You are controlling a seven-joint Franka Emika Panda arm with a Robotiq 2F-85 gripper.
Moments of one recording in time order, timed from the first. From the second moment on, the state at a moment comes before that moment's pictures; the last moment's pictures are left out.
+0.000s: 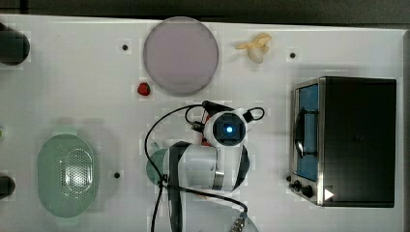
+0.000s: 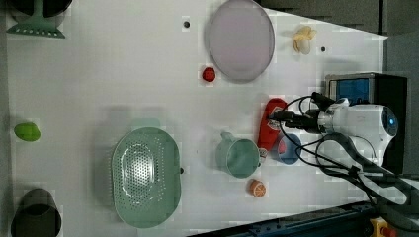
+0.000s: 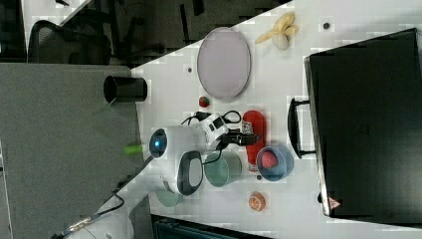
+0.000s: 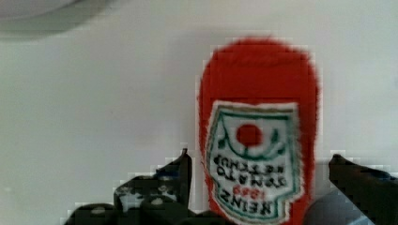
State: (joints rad) arm -0.10 0.31 0.04 -2.42 0.05 1.13 -0.62
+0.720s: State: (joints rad) arm -0.10 -0.06 0.04 -2.11 0.05 0.54 -0.21
